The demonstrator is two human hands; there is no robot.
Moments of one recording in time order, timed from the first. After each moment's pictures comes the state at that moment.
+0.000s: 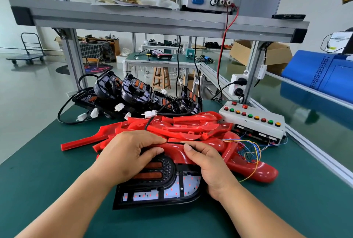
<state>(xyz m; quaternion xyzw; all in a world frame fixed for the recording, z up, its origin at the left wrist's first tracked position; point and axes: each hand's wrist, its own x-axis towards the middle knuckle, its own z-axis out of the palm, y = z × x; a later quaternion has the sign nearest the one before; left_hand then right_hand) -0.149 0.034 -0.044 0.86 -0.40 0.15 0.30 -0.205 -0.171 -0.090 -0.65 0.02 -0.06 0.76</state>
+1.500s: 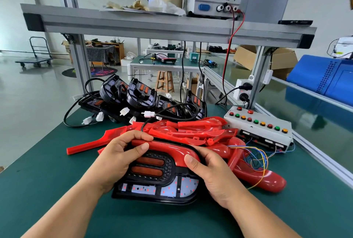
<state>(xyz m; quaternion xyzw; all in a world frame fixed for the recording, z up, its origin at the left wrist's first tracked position) -0.140 0.046 -0.062 0.61 -0.19 -0.11 0.77 -0.205 -0.175 -0.092 -0.68 -0.03 -0.05 0.73</state>
